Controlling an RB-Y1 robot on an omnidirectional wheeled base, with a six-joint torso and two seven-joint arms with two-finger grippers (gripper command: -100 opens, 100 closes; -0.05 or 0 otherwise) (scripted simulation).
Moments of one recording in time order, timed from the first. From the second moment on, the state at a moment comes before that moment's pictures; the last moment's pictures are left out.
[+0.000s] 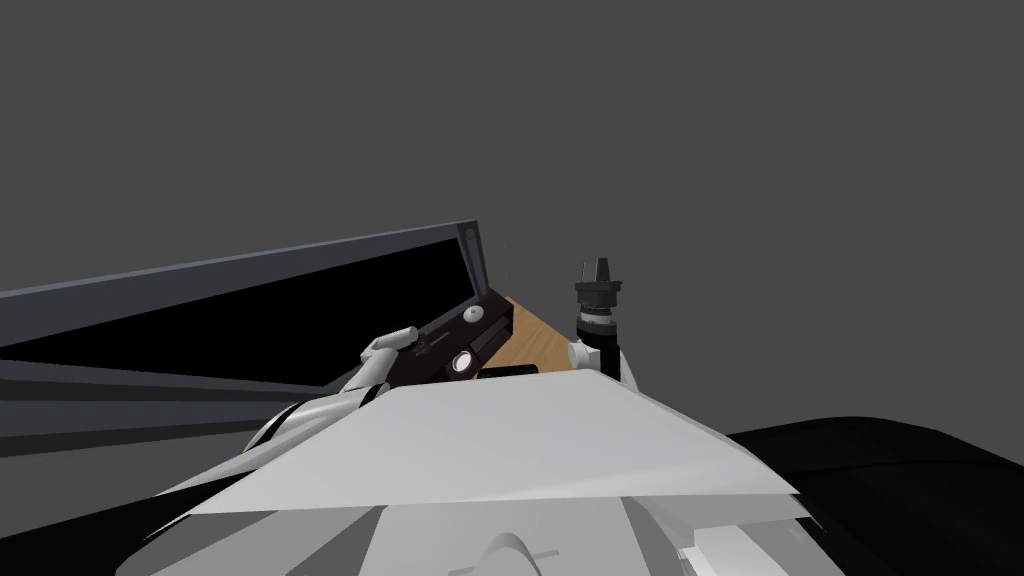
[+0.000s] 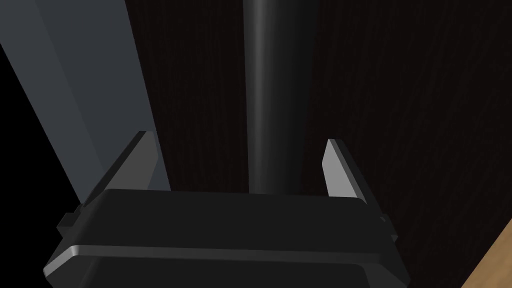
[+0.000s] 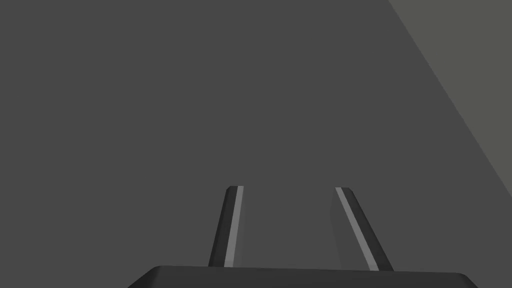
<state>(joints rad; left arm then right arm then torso) -0.26 0.48 0.20 -0.80 0.39 0.86 0.28 0.46 -0.02 0.01 -2.26 0.06 -0.58 -0.13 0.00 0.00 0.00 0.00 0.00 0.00</state>
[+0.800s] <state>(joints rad) -0.35 0.52 0.22 -0.62 0.44 1.03 0.29 0.46 -0.02 0.01 -2.26 0.06 -0.58 -0.13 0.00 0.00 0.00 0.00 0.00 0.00</state>
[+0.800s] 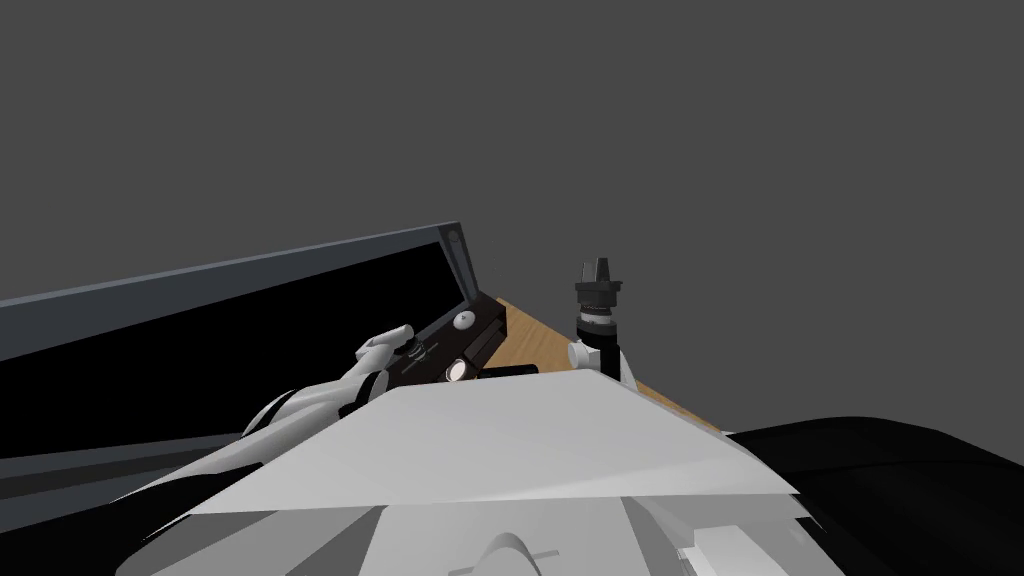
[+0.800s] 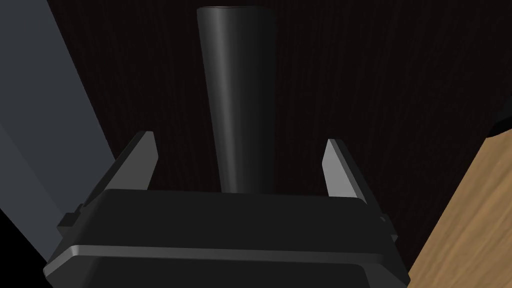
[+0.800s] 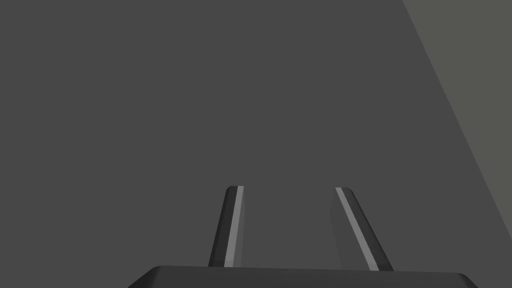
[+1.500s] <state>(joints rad) -0.34 0.54 0.24 -0.59 0.47 1.07 0.31 0.46 -0.02 0.01 -2.26 0.06 -0.58 -0.13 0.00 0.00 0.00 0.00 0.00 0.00</state>
